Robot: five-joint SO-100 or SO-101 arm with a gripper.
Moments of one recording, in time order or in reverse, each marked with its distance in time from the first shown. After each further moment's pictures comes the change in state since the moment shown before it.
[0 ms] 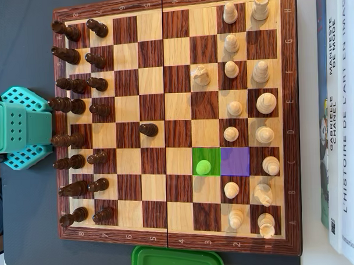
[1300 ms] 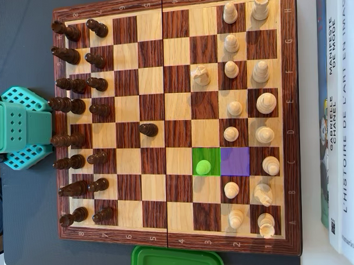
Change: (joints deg) arm -0.3 0.0 0.1 0.0 1.8
